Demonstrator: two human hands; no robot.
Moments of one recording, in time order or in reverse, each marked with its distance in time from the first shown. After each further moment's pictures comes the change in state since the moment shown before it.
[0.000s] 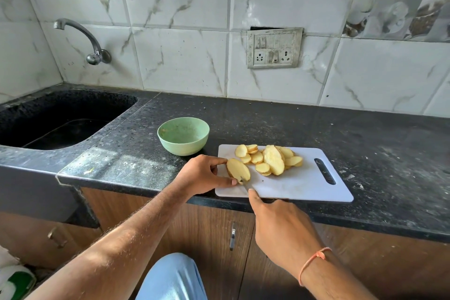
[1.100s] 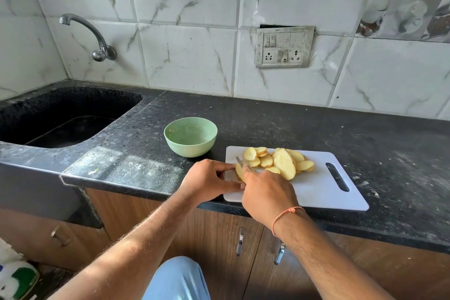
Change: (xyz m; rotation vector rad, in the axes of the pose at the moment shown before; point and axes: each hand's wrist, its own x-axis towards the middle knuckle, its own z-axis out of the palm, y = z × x) left_hand -0.002 -0.010 0.007 -0.022 0.086 0.039; right_hand 0.083 -0.021 0.000 -0.018 0.070 0.039
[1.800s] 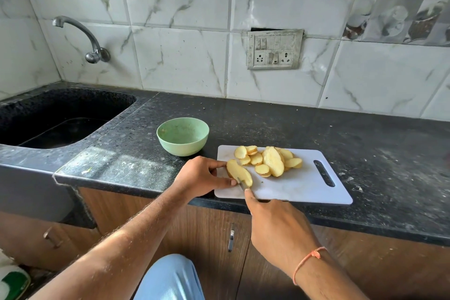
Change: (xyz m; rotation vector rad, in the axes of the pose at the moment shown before) left_hand 0.000 0.008 -0.003 0.000 -0.055 -0.026; right_hand -0.078 0.018 -0.010 0.008 -0.098 -0.040
